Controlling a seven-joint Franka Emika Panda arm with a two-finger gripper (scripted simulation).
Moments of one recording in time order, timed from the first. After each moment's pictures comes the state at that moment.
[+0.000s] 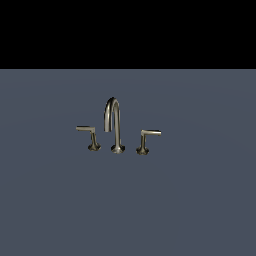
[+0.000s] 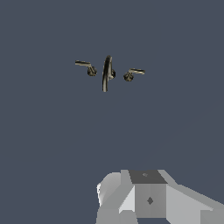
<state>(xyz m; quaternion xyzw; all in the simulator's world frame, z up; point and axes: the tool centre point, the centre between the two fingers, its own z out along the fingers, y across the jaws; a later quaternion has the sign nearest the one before) -0.251 0.000 0.496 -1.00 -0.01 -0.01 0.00</state>
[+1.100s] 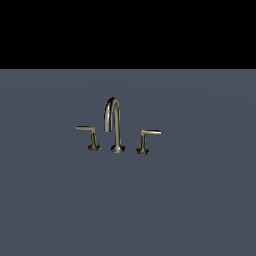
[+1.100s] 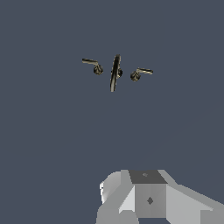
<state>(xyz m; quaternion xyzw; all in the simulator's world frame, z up) -0.244 0.022 0.493 -1.00 -0.02 0.00 0.01</state>
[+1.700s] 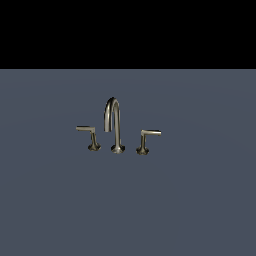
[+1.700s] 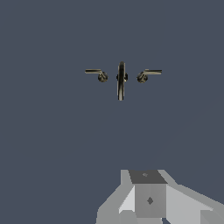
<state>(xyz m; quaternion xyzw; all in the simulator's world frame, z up) -0.201 0.038 0.476 -1.00 0.04 0.01 0.05</state>
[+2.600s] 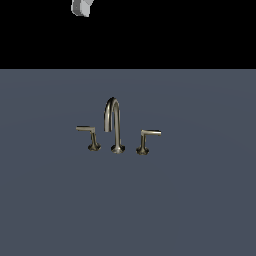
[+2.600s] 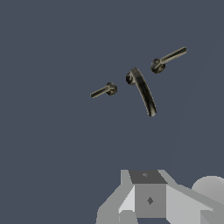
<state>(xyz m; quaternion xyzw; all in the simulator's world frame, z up) -0.089 0.088 0.391 -0.95 0.27 0.07 0.11</state>
